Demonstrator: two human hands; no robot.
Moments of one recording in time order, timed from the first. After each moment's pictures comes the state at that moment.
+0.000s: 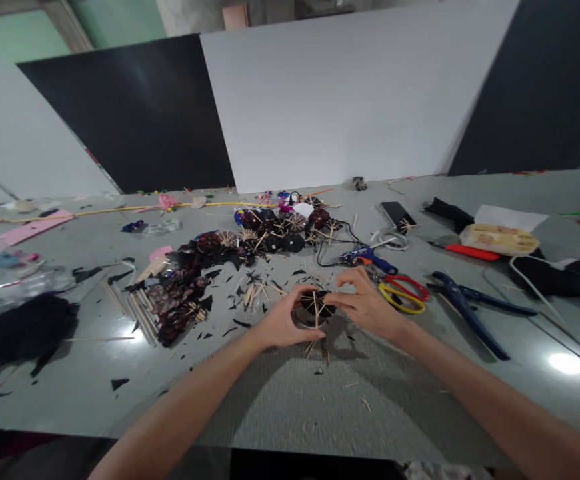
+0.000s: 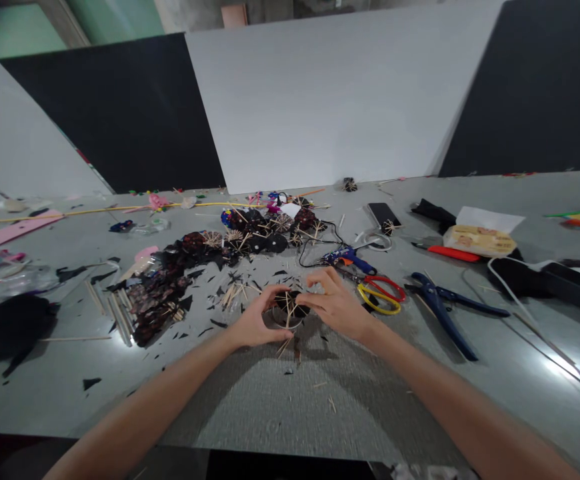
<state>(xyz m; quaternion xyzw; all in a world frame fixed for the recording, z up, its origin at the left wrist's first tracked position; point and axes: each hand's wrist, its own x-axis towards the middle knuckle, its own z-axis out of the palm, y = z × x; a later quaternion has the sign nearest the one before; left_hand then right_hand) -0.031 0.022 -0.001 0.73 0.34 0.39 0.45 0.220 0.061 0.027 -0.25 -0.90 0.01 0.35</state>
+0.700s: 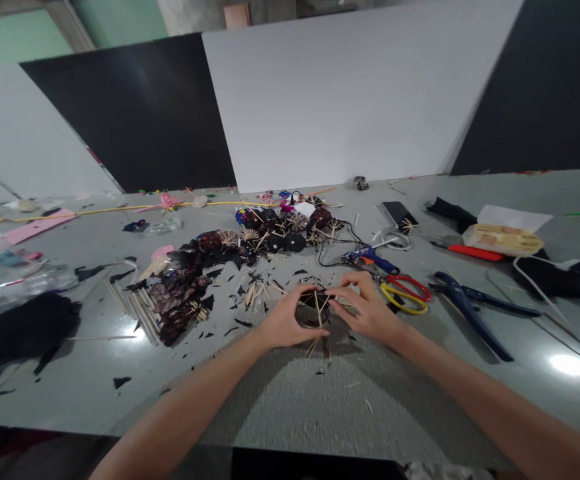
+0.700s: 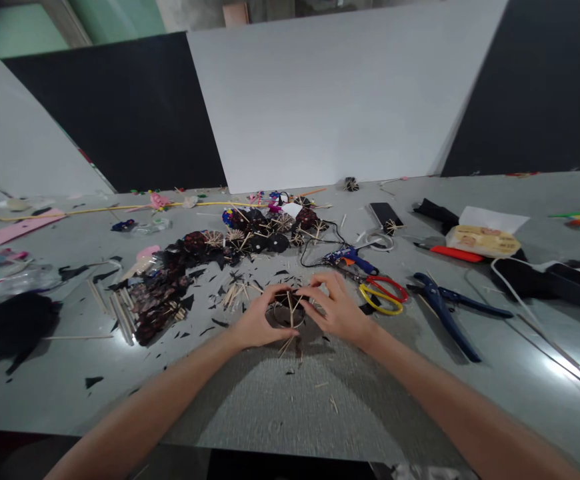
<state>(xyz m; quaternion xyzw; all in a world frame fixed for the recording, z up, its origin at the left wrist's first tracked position) -0.029 0.022 -0.004 0.75 0.37 0.40 0.37 0.215 0.049 0.021 -0.29 -0.88 -0.03 0.37</state>
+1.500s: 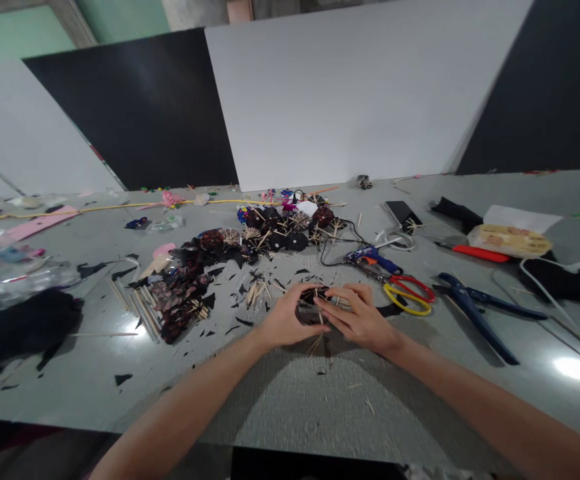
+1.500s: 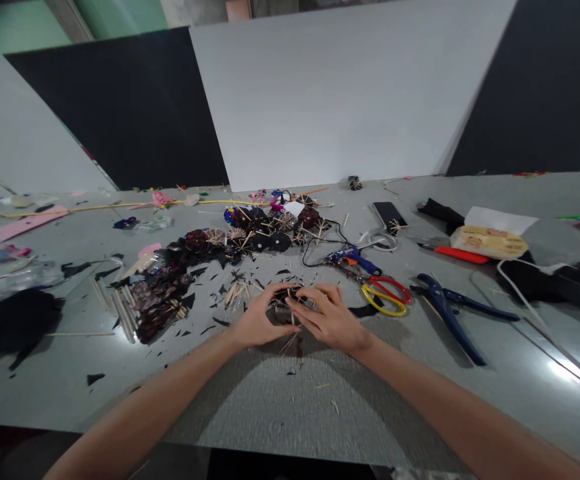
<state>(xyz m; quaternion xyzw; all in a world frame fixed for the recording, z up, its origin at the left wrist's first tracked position) -0.028 0.023 -0.003 0.77 0.38 0.42 0.31 0.209 0.042 -0.005 -0.25 -0.90 -0.13 0.32</state>
